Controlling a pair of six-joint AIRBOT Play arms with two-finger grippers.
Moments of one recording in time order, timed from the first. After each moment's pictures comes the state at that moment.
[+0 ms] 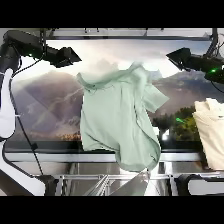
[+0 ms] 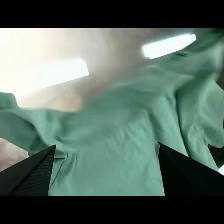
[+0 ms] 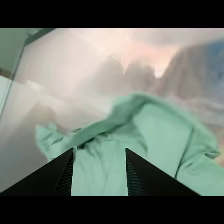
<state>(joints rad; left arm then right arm) 0.04 -1.90 2.02 -2.31 1.33 1.88 -0.24 -1.58 1.38 -0.30 0.95 0.89</state>
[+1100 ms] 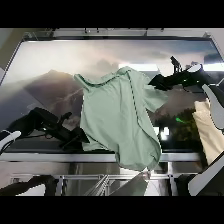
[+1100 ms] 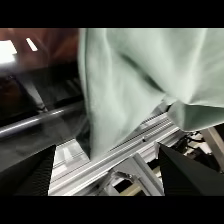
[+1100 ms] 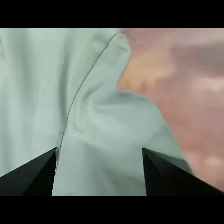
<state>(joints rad) -0.05 -1.37 0.60 -2.31 1.31 1.73 -0.12 -2.00 1.64 -0.75 1.07 1.13</state>
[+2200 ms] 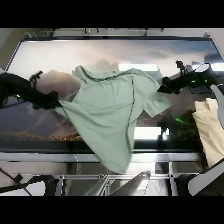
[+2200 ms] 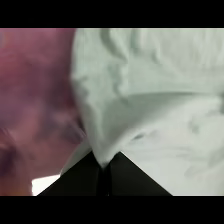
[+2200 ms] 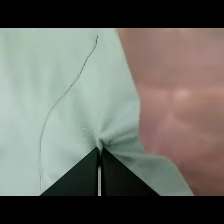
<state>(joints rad) 0.17 -1.44 1.21 -2.02 1.28 1.74 -0.19 -1.91 1.57 -0.89 1.24 1.27</state>
